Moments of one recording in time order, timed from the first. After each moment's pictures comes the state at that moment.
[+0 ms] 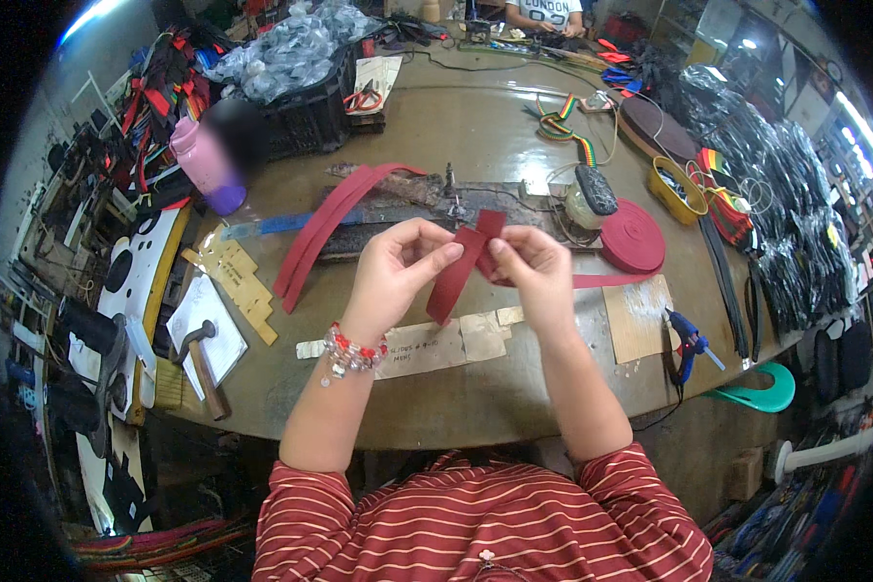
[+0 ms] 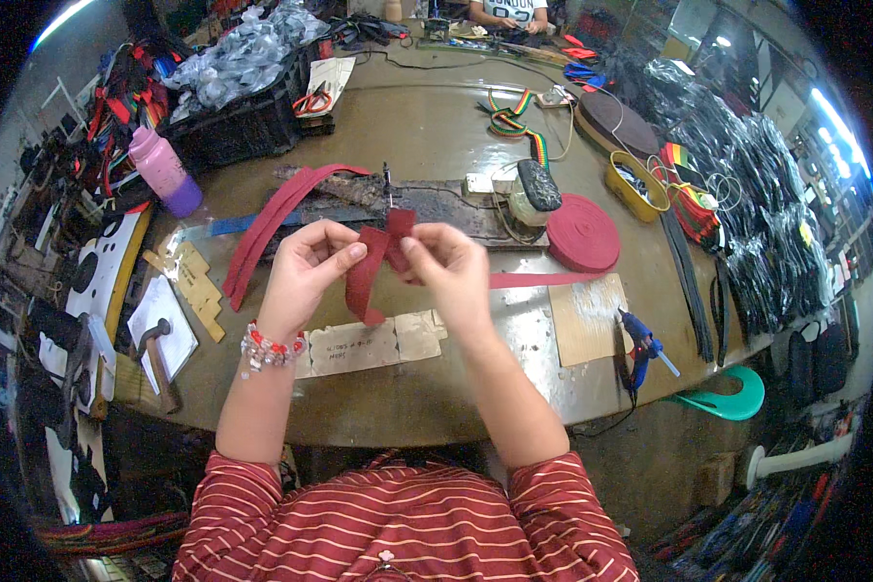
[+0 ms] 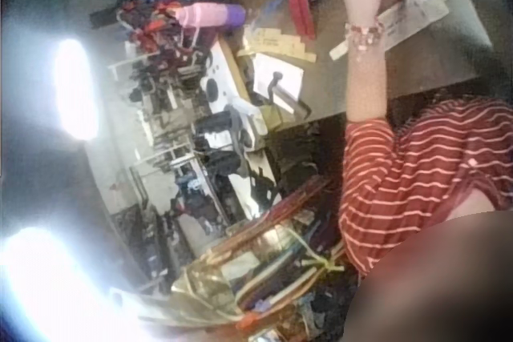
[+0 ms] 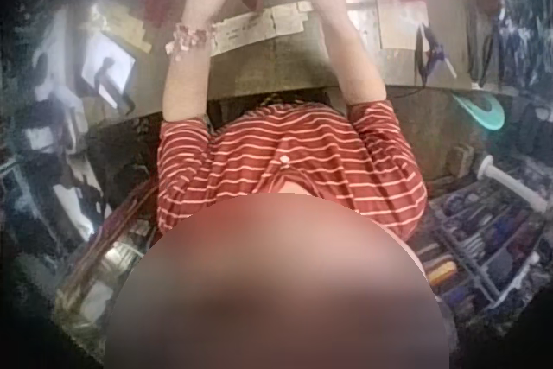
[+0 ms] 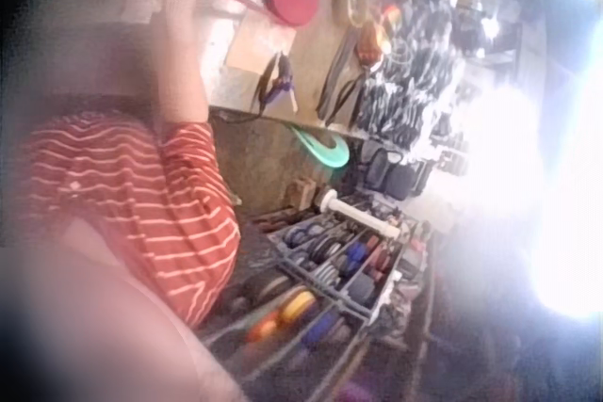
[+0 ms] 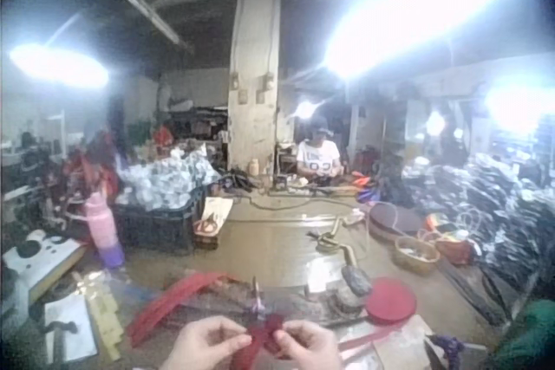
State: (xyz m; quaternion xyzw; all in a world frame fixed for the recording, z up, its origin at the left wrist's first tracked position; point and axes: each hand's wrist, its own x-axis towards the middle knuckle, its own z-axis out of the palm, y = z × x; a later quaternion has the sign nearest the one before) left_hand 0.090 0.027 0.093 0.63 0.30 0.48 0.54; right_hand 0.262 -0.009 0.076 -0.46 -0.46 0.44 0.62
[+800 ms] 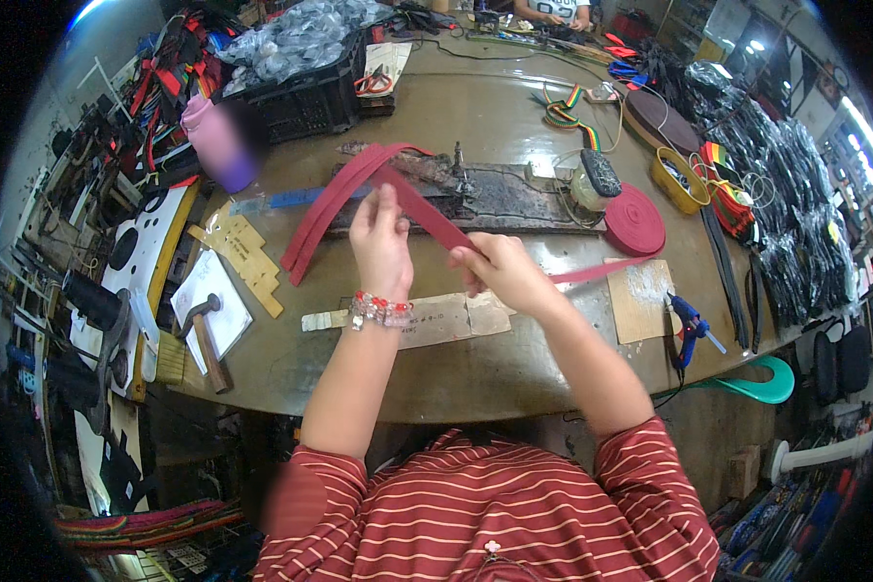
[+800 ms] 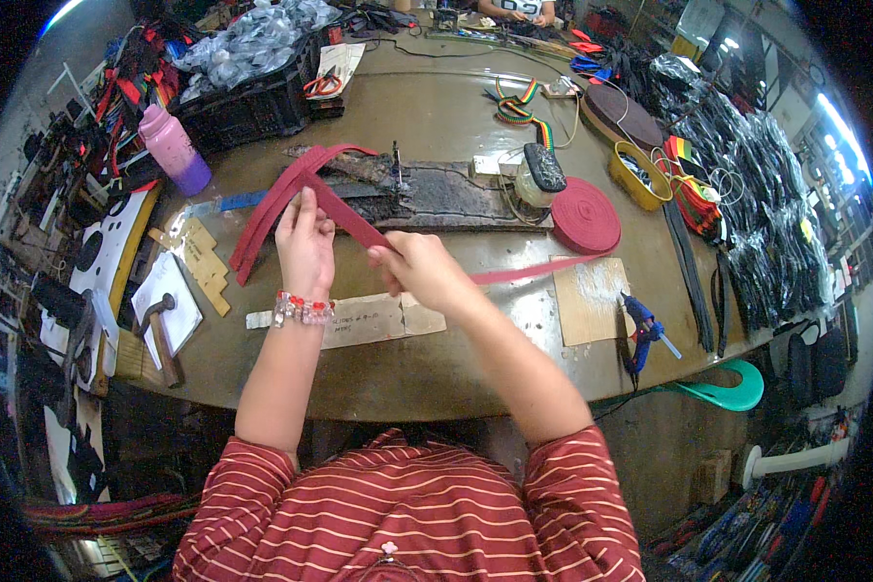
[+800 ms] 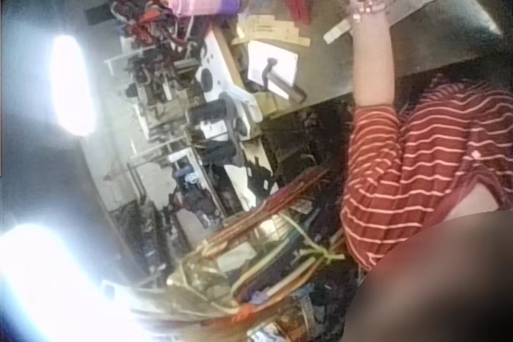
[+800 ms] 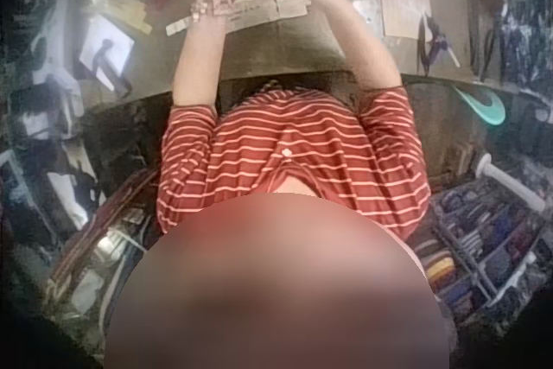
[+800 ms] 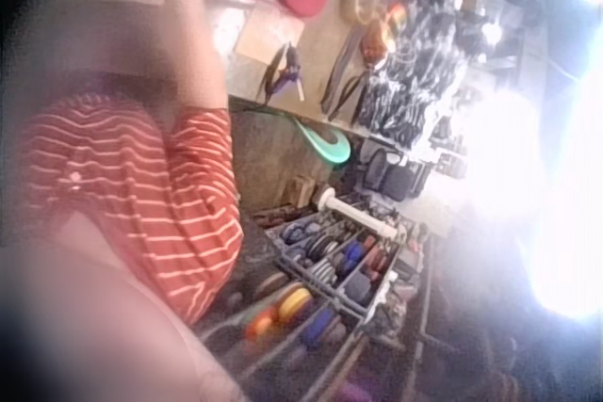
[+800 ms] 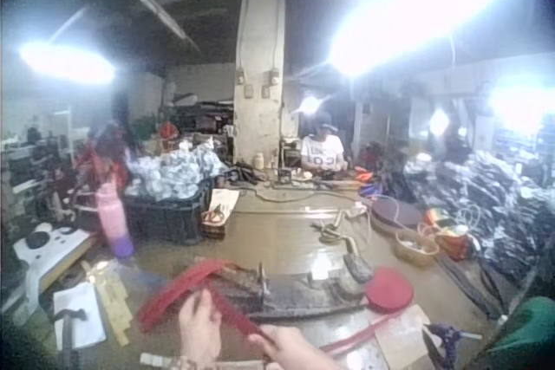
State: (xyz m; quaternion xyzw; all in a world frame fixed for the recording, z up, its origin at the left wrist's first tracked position) left_hand 0.095 0.050 0.037 0.29 0.26 0.73 0.57; right_hand 0.249 -0.009 0.074 -0.52 -0.67 0.41 0.32
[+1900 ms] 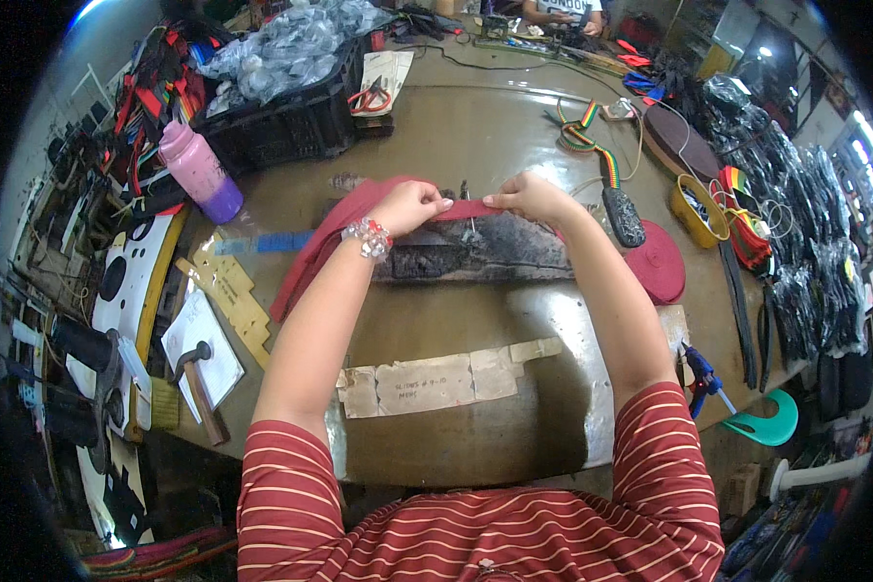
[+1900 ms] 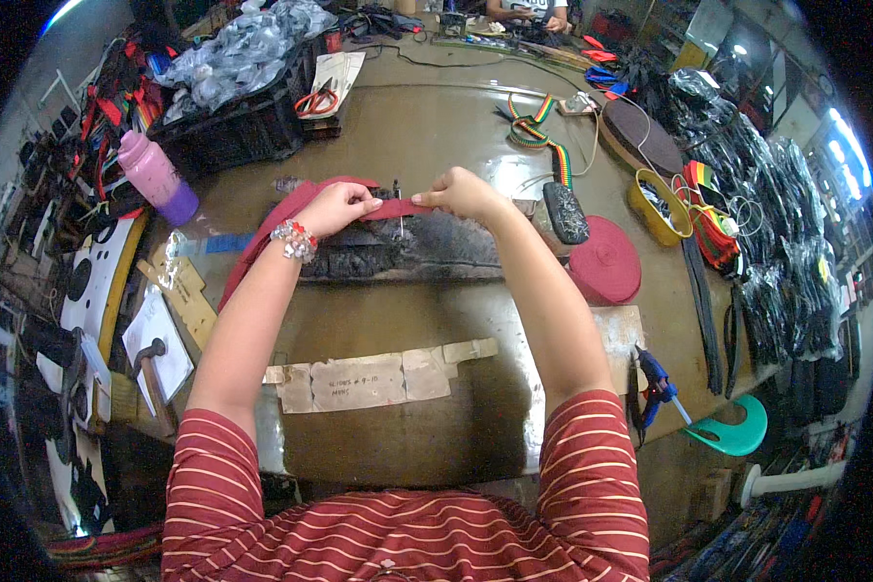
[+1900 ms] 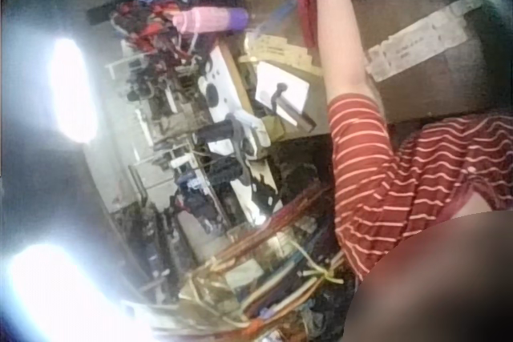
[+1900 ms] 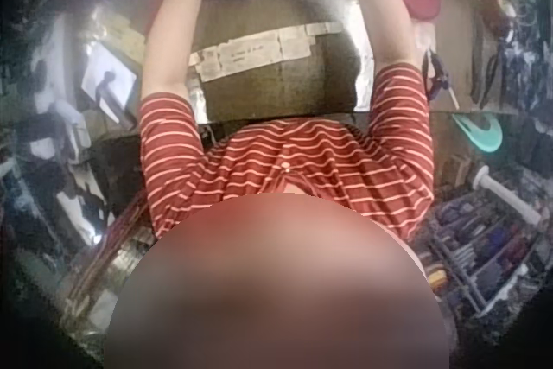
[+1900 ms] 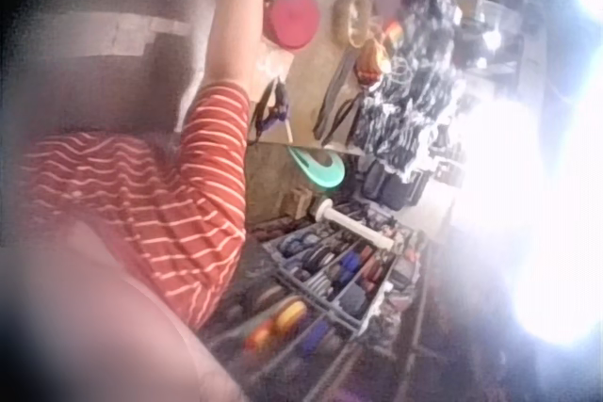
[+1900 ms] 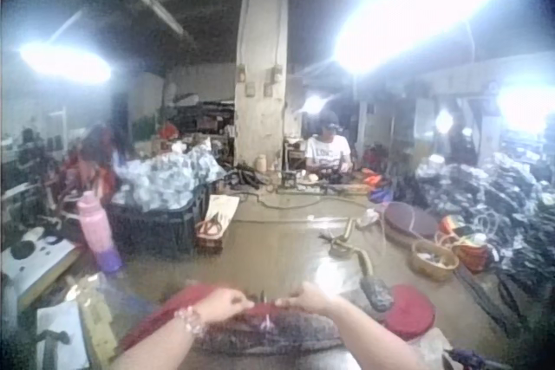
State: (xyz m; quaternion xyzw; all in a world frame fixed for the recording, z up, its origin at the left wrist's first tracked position) left_hand 0.099 0.226 0.020 0.80 0.42 0.21 0.38; right_hand 0.336 0.185 0.059 -0.60 -0.69 0.36 0.19
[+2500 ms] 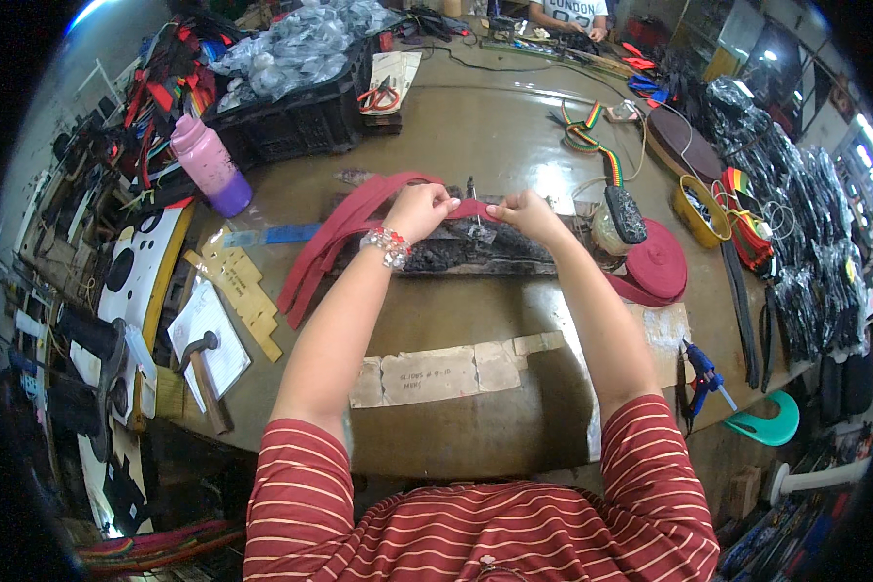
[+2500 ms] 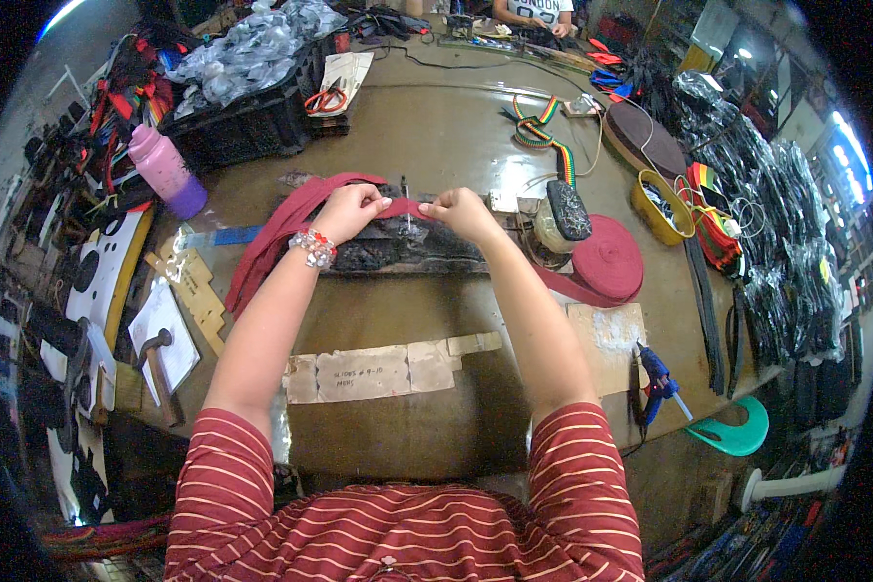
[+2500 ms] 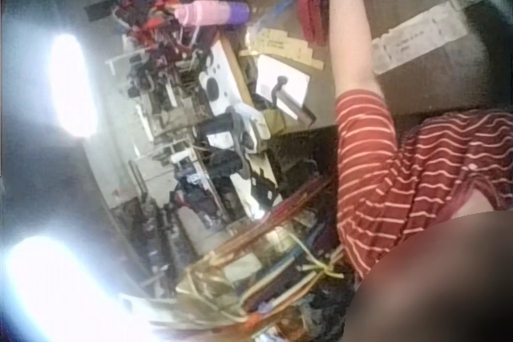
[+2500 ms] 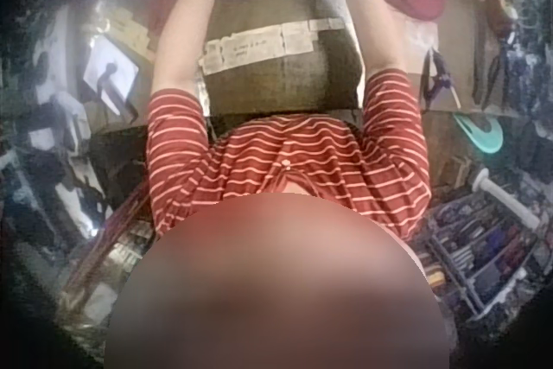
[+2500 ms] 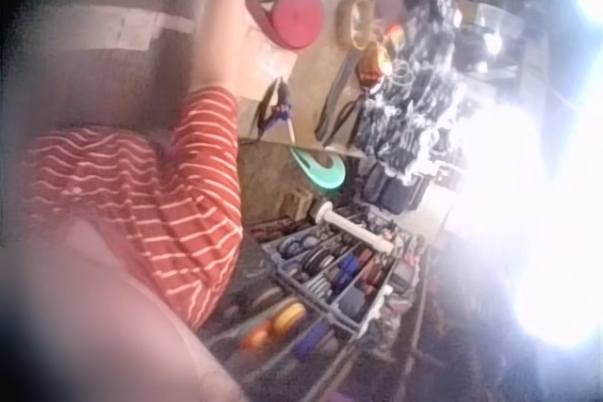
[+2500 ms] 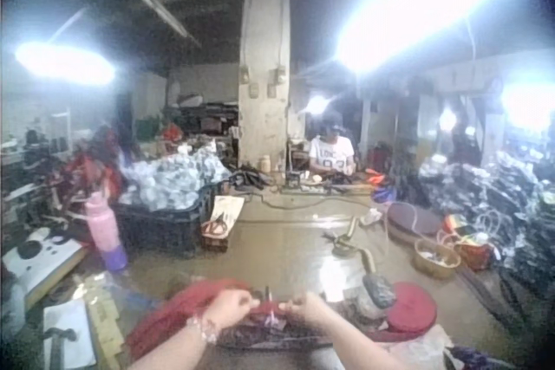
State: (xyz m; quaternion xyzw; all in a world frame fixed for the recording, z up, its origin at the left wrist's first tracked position) left_hand 0.107 0.209 0.005 0.81 0.45 0.29 0.22; right_hand 0.329 0.175 0.004 -0.62 -0.65 0.34 0.29
